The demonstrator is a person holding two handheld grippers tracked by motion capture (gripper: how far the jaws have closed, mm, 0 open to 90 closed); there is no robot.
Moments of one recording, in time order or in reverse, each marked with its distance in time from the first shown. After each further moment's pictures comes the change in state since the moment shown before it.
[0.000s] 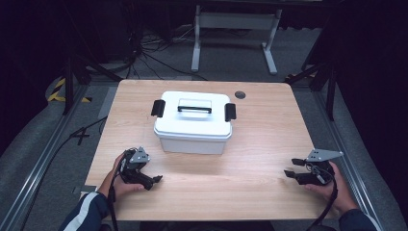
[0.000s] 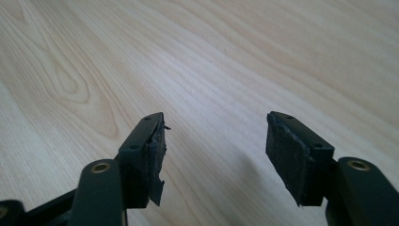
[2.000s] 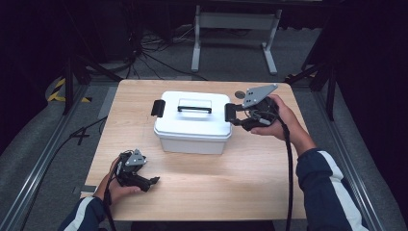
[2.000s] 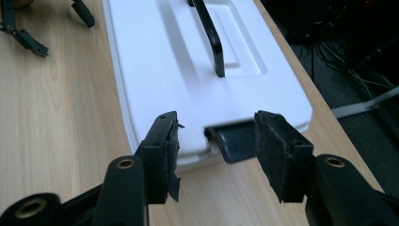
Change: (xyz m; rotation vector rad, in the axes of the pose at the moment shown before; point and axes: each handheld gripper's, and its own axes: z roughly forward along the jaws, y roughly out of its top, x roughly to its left) left arm -0.003 -0.009 -0.009 -0.010 0.014 -0.016; right arm 0.075 0.263 0.032 -0.028 0.091 -0.489
